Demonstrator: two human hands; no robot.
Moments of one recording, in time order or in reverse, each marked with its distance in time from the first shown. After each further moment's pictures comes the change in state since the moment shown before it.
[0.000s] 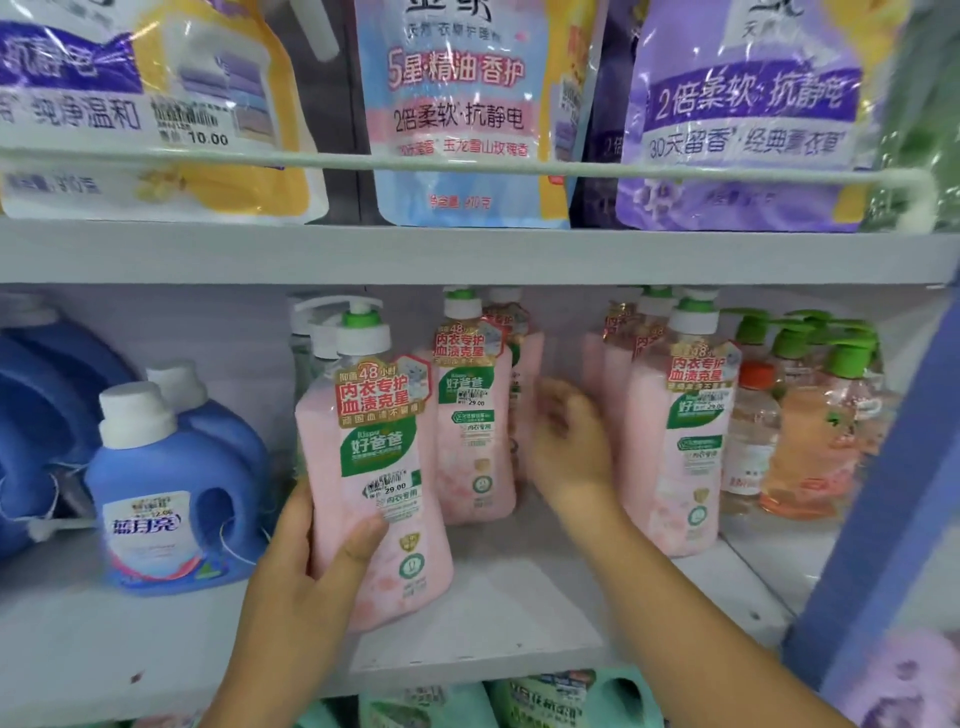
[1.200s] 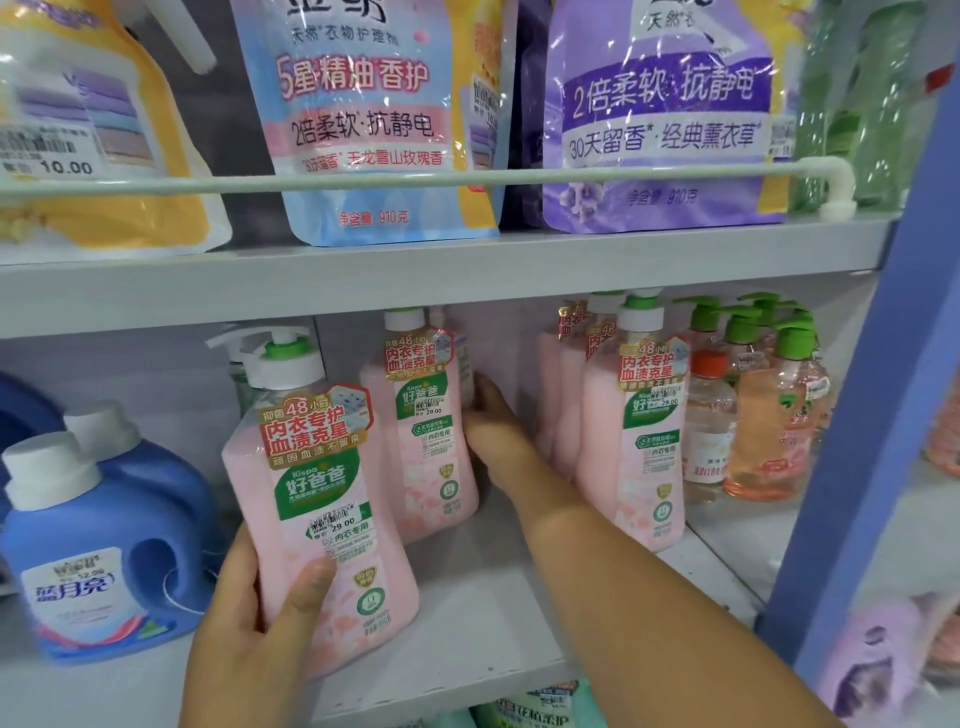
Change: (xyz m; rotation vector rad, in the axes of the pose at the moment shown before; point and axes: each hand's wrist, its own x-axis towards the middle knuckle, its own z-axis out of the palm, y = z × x) left_hand -0.002 0.003 0.010 -0.060 0.028 0.002; right_hand 0.065 0.022 0.054 0.143 -0.311 0.317
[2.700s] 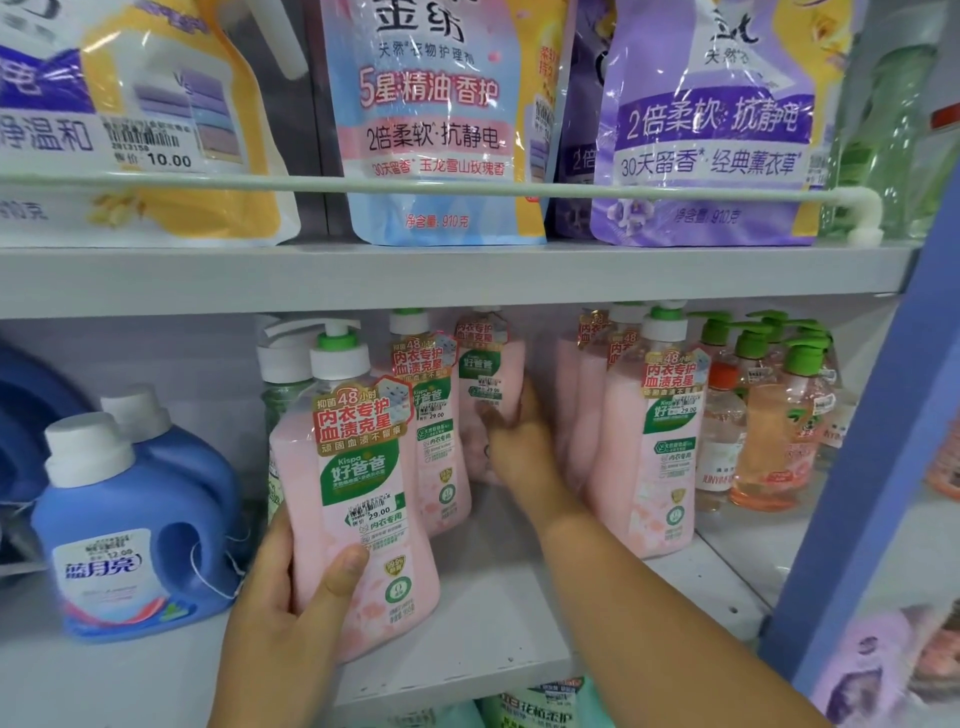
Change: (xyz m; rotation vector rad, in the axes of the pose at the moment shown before) left_hand -0.001 0.002 -0.004 -0.015 -0.047 -0.014; right_hand 0.001 0.028 0.000 0.052 0.311 -0.202
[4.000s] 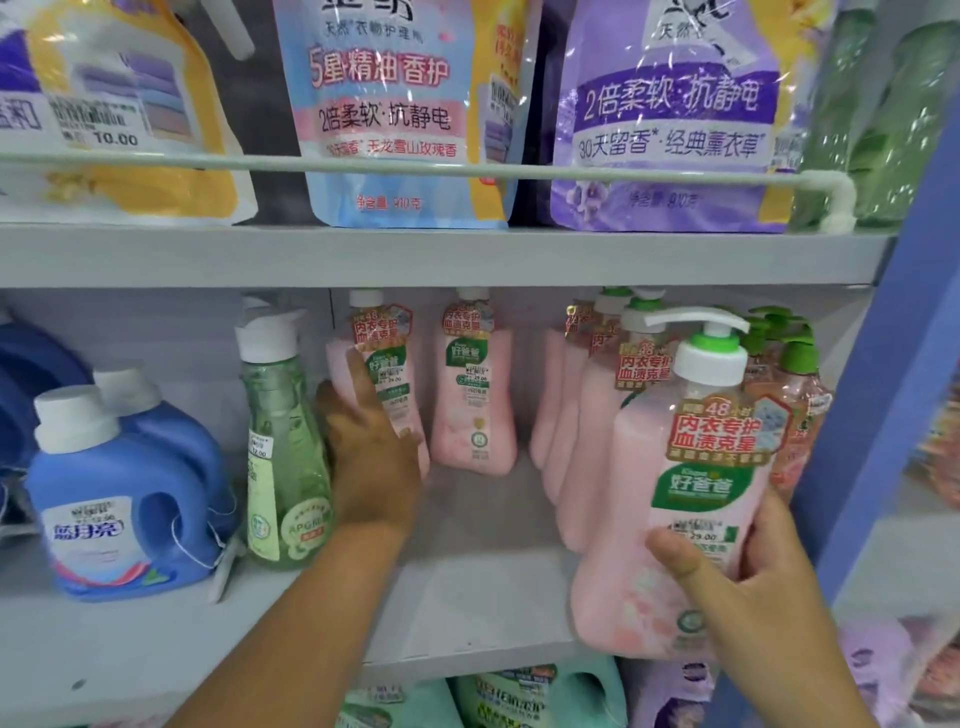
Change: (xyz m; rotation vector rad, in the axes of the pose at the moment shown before) left_hand 0.103 -0.021 0.110 0.669 0.250 0.284; right_hand -0.173 -0.074 -0.216 -0.017 0.023 -0.081
